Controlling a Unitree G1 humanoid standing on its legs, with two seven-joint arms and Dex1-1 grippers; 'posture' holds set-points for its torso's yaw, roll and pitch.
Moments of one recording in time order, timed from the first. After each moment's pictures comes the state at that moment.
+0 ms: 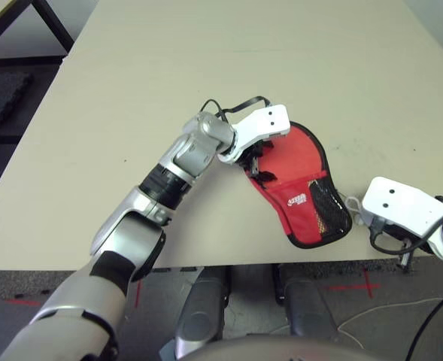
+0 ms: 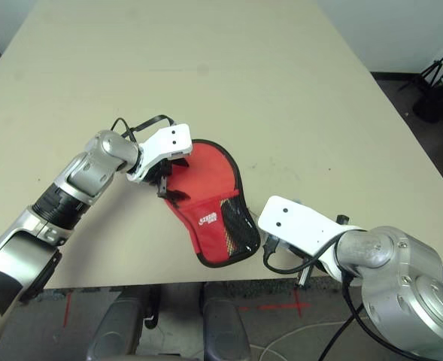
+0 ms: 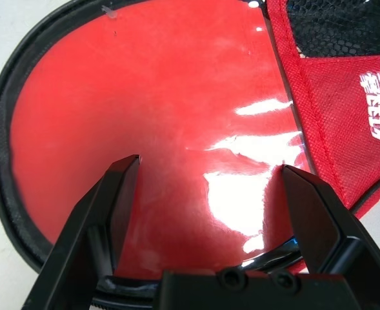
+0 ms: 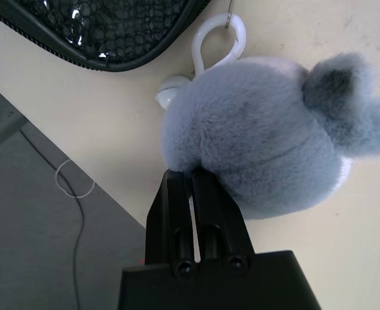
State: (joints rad) left arm -0.94 0.35 -0.49 0.27 0.15 0.57 -1.19; right arm 0.00 -1.27 0.05 -0.98 0.03 1.33 0.98
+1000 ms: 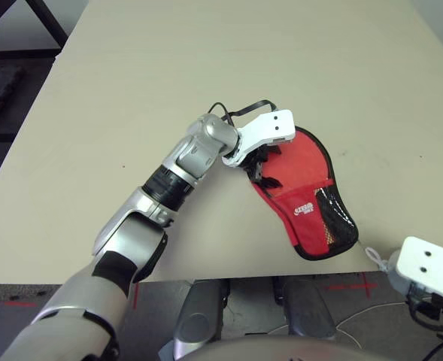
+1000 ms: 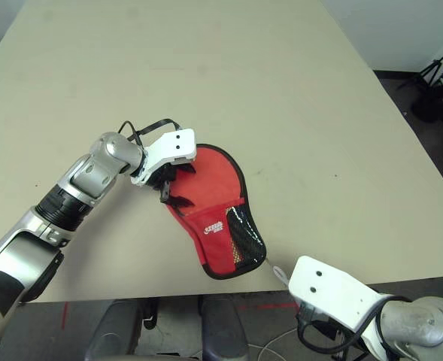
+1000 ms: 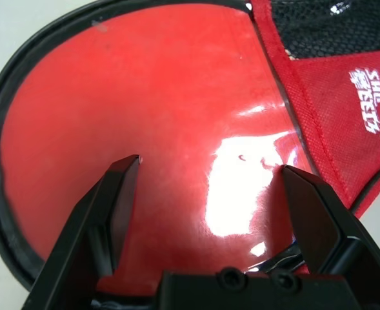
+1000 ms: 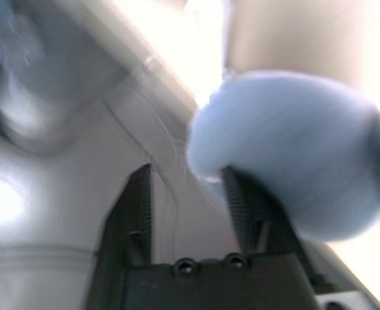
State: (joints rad) left arm -0.94 0.37 -0.48 0.26 0.12 0.56 -1.20; right arm 0.06 -1.24 -0.36 -0.75 0.45 1.27 1.10
